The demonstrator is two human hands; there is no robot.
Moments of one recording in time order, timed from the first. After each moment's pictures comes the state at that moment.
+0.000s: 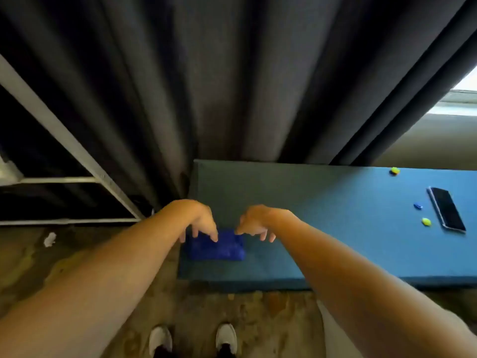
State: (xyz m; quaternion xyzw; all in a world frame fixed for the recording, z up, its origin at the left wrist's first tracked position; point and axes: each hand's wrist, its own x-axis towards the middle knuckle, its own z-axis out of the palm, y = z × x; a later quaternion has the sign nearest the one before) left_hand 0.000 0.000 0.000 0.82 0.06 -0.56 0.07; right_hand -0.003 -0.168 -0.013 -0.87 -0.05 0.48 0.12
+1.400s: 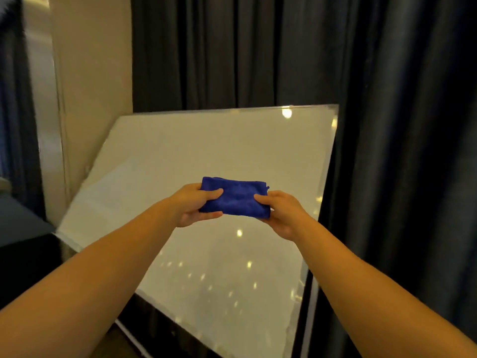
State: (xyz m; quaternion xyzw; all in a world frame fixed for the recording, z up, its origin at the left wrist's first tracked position) left_hand -0.107 0.585 0.401 0.65 0.18 0.22 0.70; right_hand 0.032 0.413 0.388 -0.57 -0.26 0.25 0.74
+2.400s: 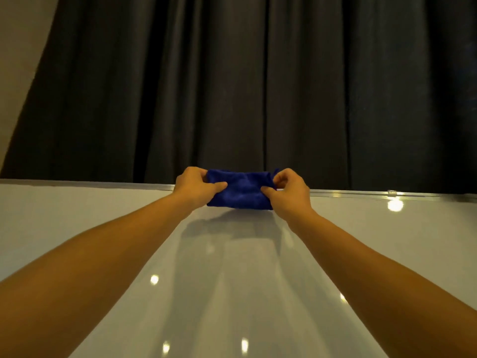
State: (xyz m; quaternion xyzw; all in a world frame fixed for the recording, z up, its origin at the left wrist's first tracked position) left_hand 0.290 1.039 0.628 0.78 0.04 0.46 0.43; right_hand 0.354 0.857 0.622 -0.70 -0.27 -0.36 0.56
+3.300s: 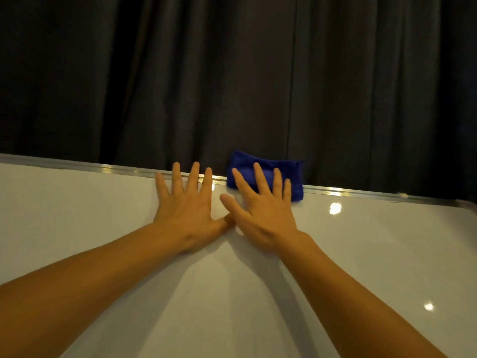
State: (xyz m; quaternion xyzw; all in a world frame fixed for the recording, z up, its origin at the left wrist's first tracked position) left_hand 0.396 1.135 0.578 0.89 0.00 0.46 0.01; right_hand 0.422 0.965 0.587 -0.84 -0.22 -0.49 0.09
